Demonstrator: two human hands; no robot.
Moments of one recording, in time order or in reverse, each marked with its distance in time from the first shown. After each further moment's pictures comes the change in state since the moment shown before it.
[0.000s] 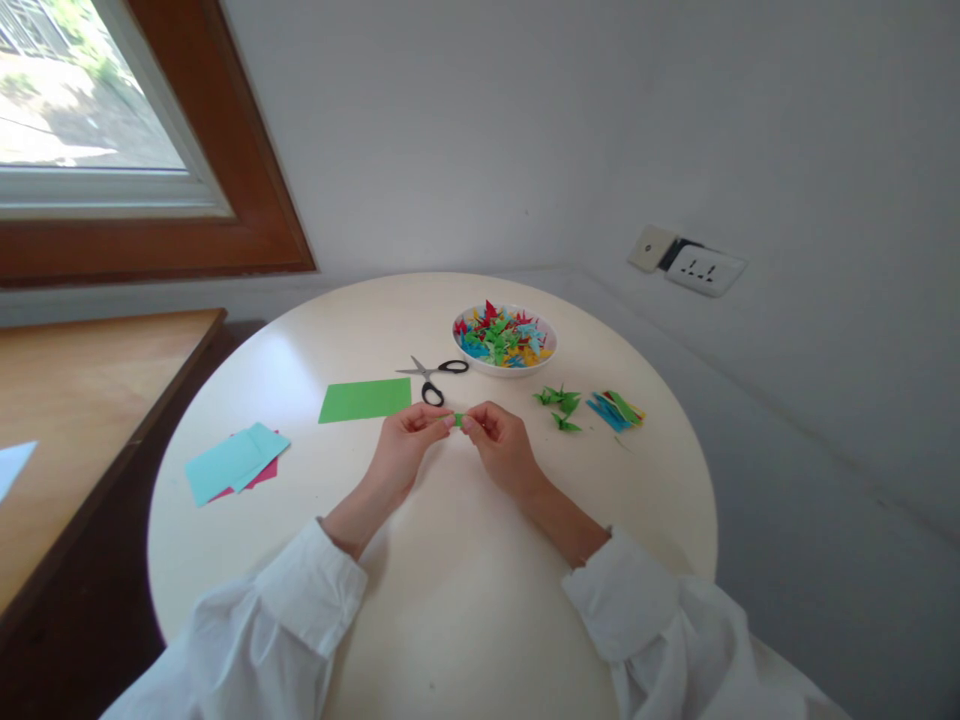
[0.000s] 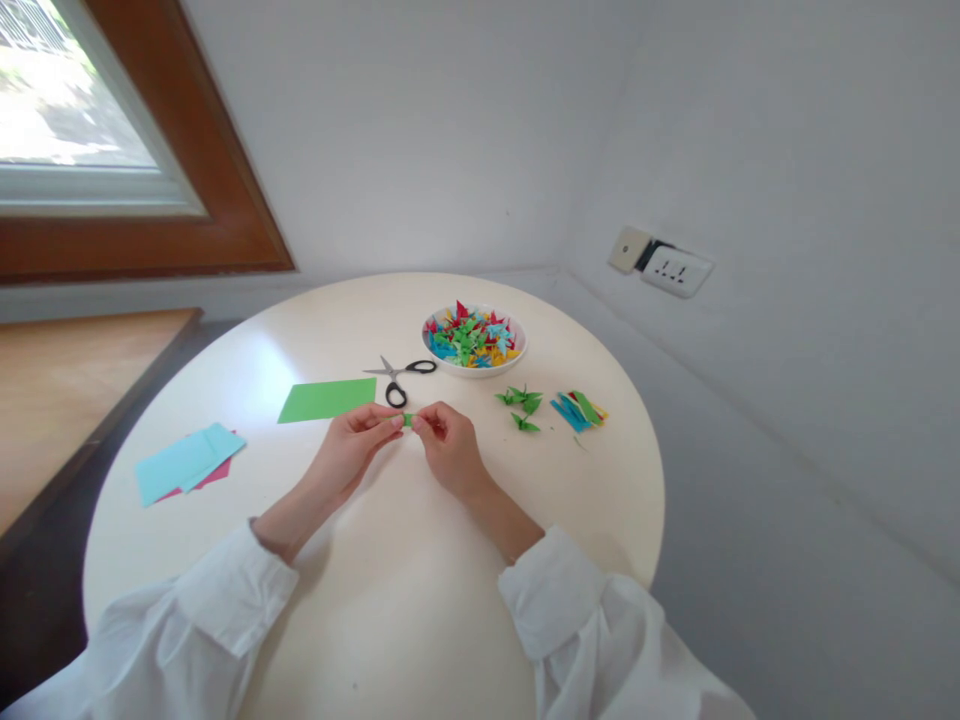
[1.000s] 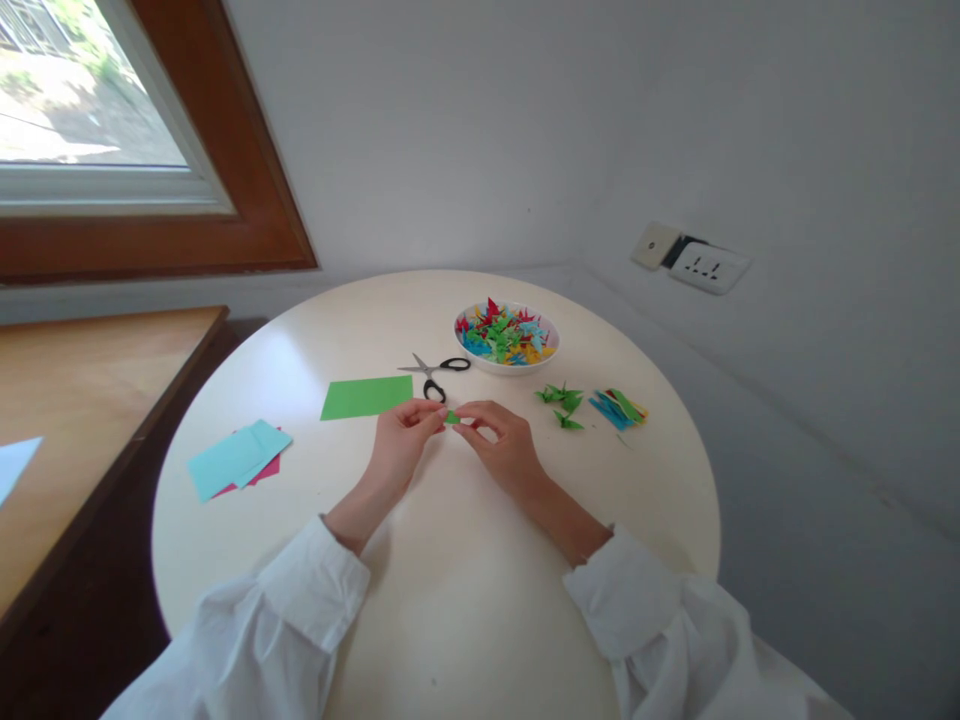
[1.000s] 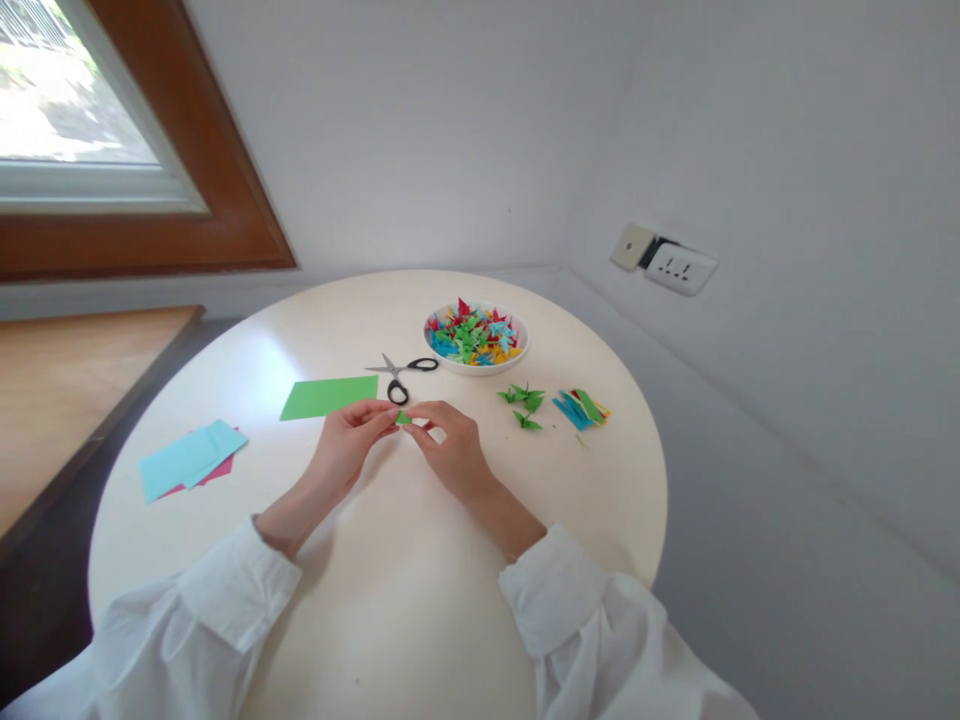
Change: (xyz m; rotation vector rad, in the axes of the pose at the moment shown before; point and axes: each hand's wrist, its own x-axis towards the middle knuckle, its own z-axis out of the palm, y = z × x) left_hand 0.006 -0.003 -0.002 0.049 0.094 0.069; right_hand -0.002 0.001 -0.001 -0.097 -0.001 -0.260
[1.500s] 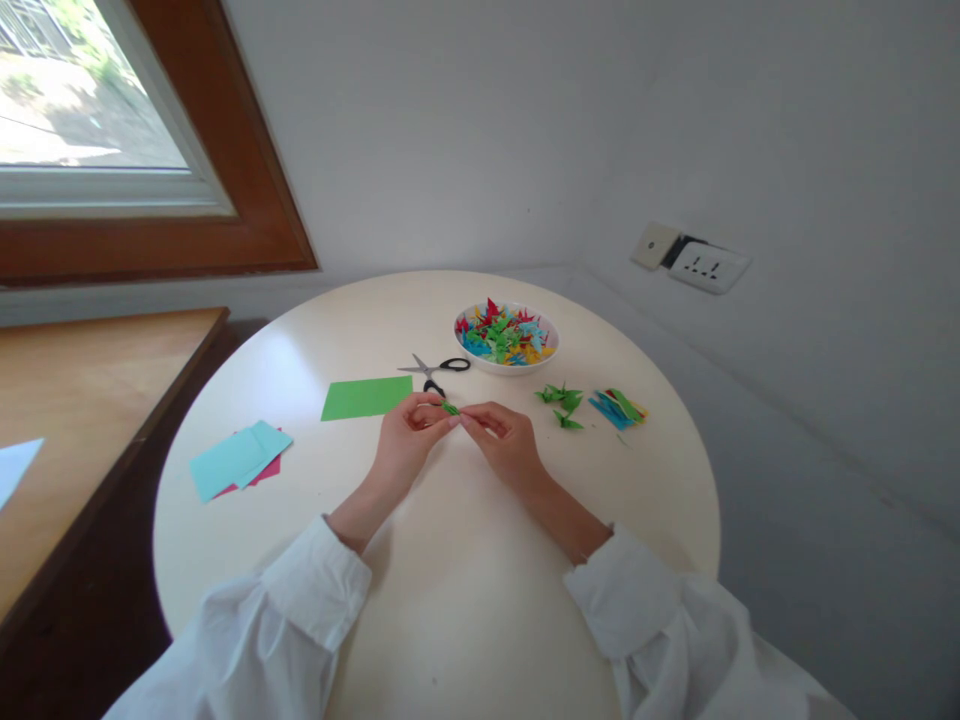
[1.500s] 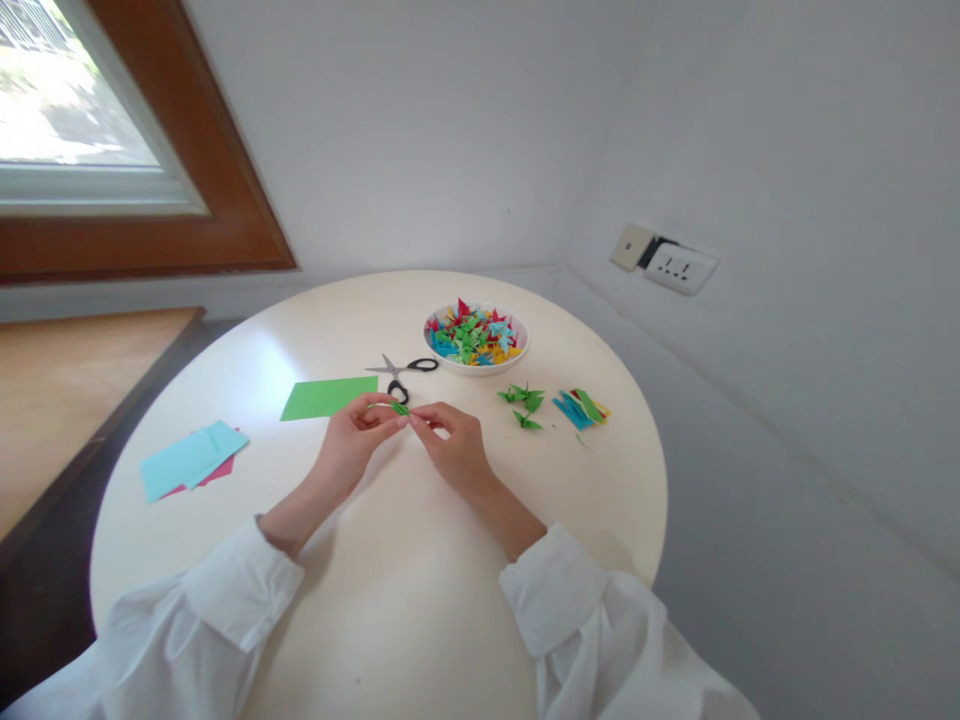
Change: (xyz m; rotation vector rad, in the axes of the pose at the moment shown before) left_hand -0.001 -0.001 0.000 0.041 -0.069 0.071; right_hand 0.001 0.001 0.001 0.131 0.028 0.169
